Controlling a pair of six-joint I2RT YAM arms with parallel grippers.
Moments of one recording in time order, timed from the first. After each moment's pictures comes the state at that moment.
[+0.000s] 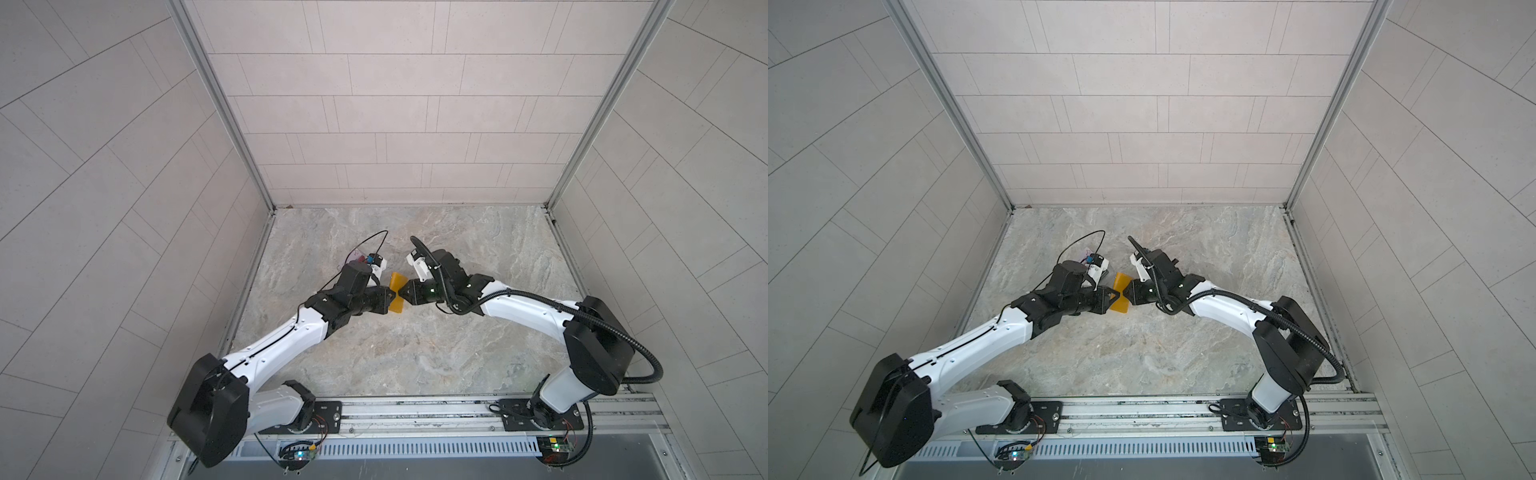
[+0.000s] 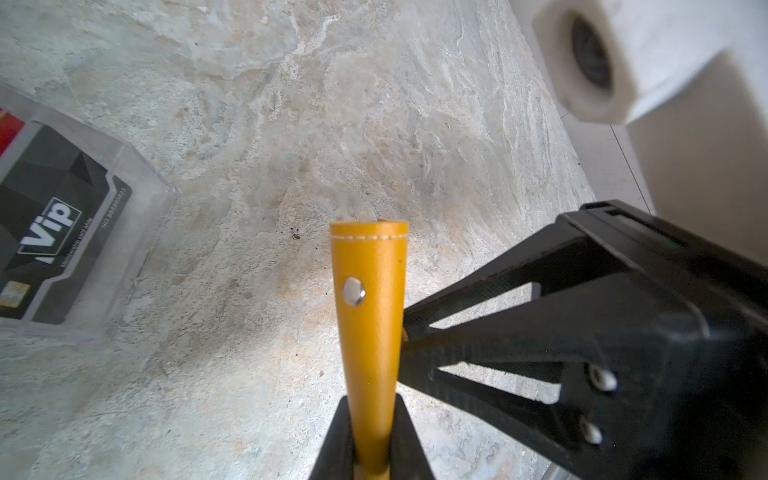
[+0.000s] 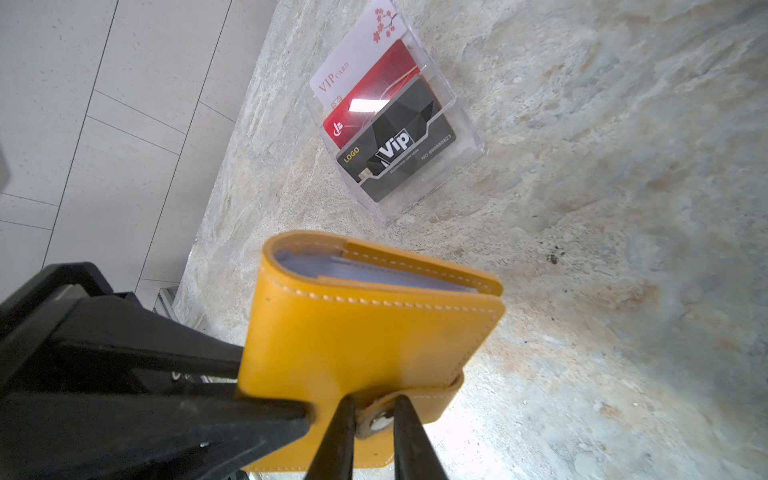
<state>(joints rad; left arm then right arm) -0.58 1.21 0.73 -0.23 0.25 -0.43 0.72 1.60 1.04 -0.15 -0.29 0.59</state>
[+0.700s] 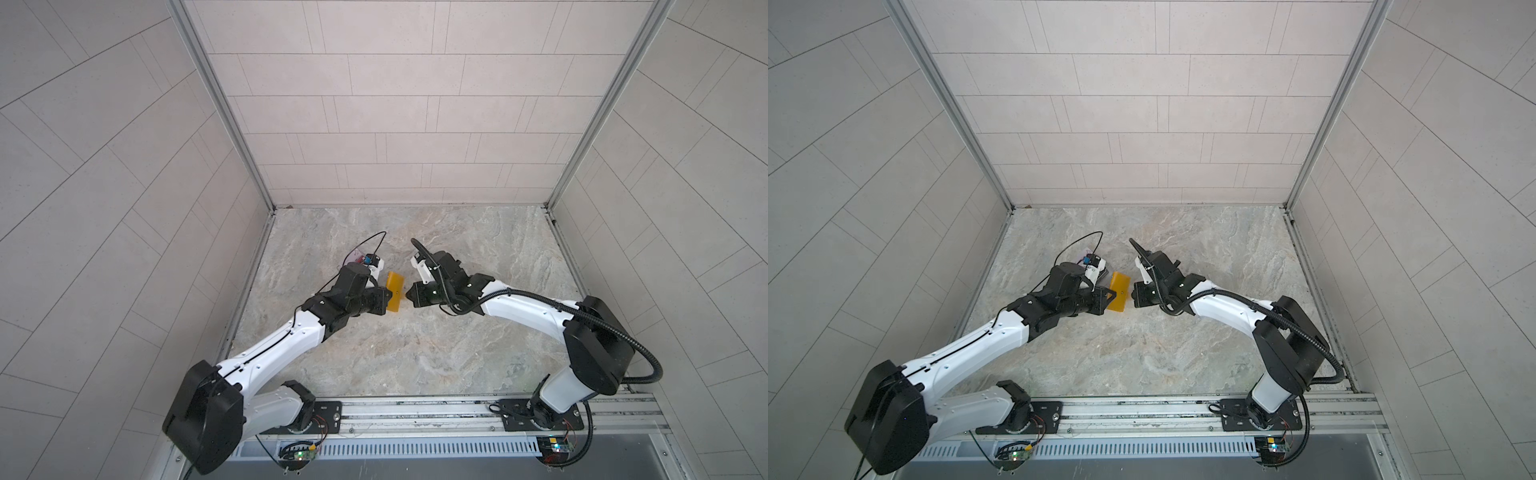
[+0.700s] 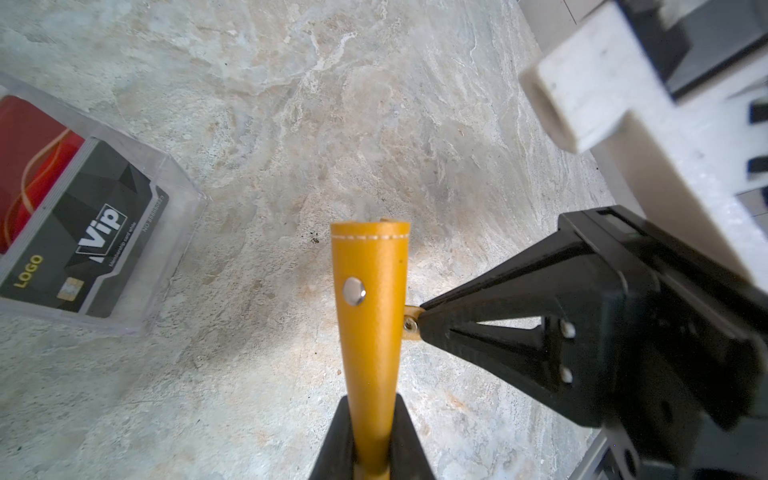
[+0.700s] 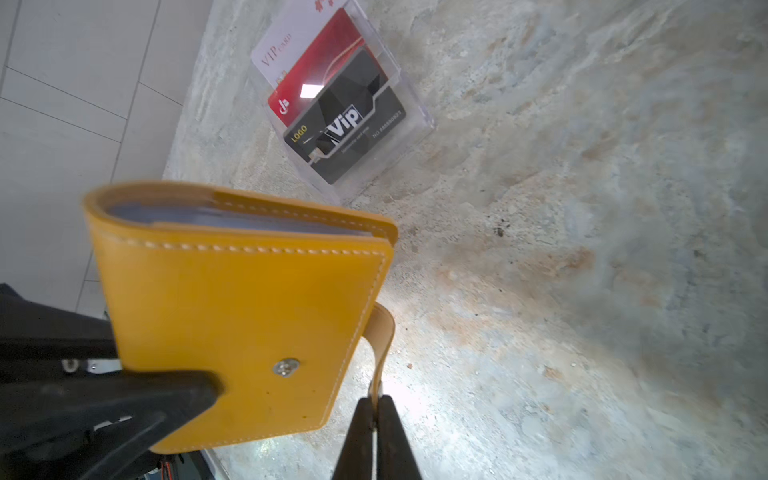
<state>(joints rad) -0.58 1.17 0.72 -0.26 0.19 -0.41 0.72 1.60 1.04 -0.25 -0.22 0.56</state>
